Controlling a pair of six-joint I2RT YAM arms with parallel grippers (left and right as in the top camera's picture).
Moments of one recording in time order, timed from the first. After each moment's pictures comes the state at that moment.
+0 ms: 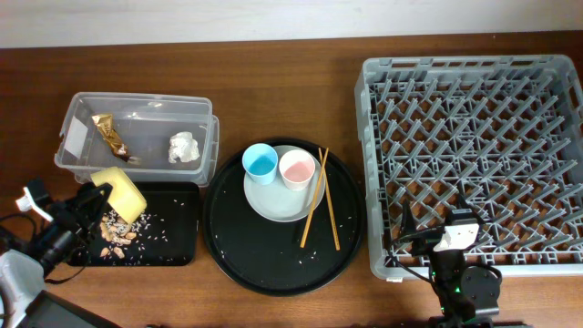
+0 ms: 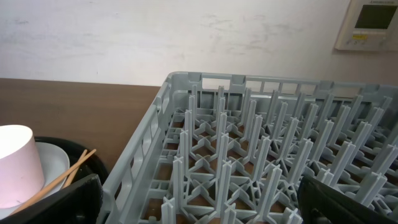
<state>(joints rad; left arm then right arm) 0.95 1.50 0.87 -0.76 1.42 0.09 0.05 0.01 0.01 -0.07 0.00 -0.03</state>
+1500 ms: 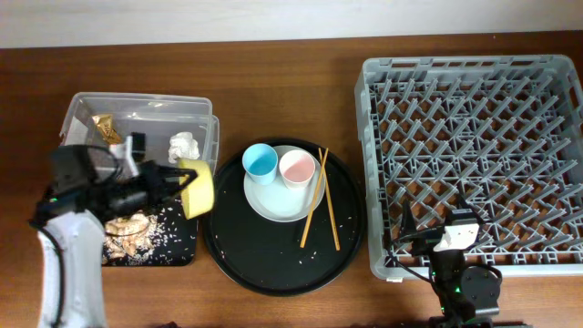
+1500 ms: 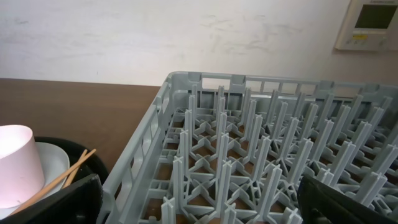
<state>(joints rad) 0.35 1.35 0.97 -0.82 1.07 -0.19 0.05 0.01 0.01 -0.07 0.00 -0.03</state>
